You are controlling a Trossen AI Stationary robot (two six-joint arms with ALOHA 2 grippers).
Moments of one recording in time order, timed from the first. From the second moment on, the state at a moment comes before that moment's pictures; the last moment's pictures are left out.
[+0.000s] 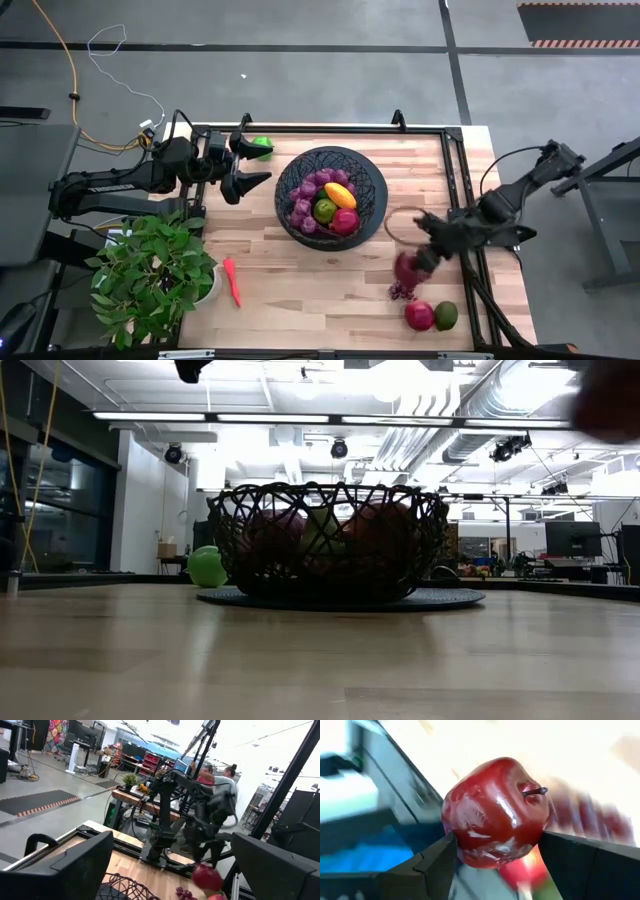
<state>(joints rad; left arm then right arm) 0.28 0.77 0.74 0.13 0.04 -0.36 0.56 0.94 0.88 -0.79 0.01 1.49</state>
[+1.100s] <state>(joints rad) 0.30 0.79 0.80 0.13 0.07 -0.43 -0.15 1.12 1.06 -0.26 -0.06 0.25</state>
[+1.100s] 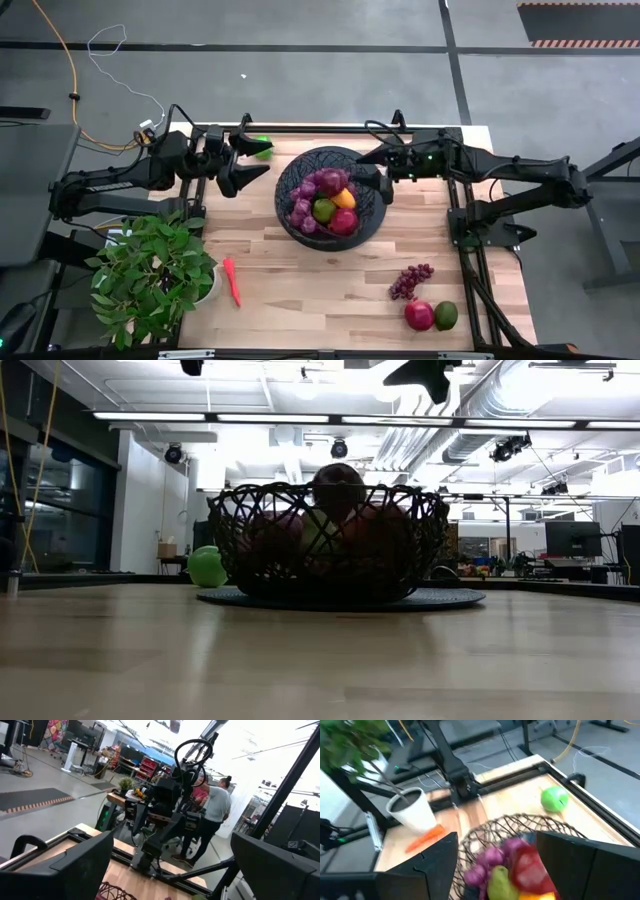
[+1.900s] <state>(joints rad) 0.30 0.80 0.80 0.12 0.07 -0.42 -0.15 1.12 1.06 -0.19 -0.03 0.26</state>
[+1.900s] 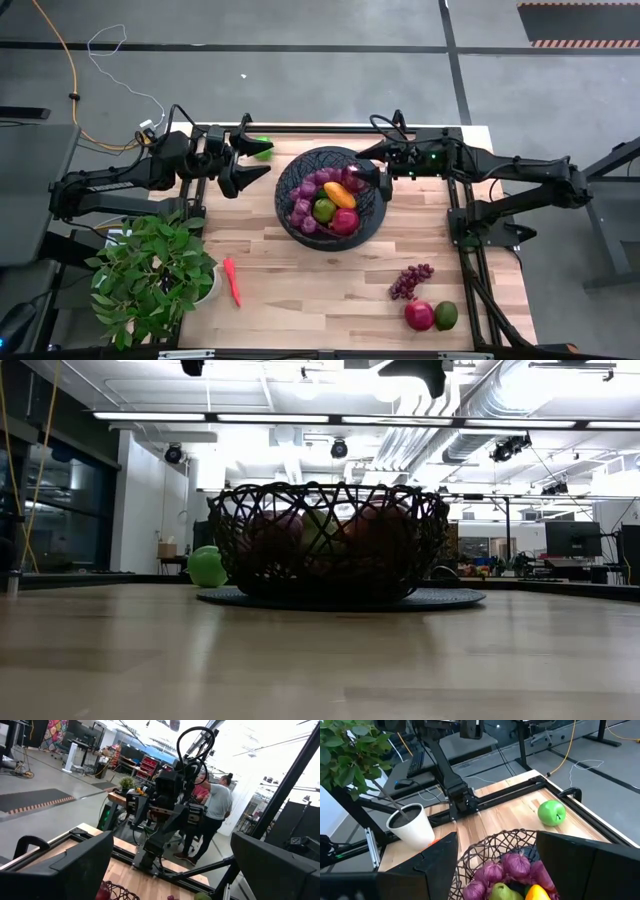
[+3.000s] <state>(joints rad) 0.64 1.12 1.00 -0.52 -0.24 -0.39 -0.15 1.12 1.06 -0.18 -0.03 0.29</state>
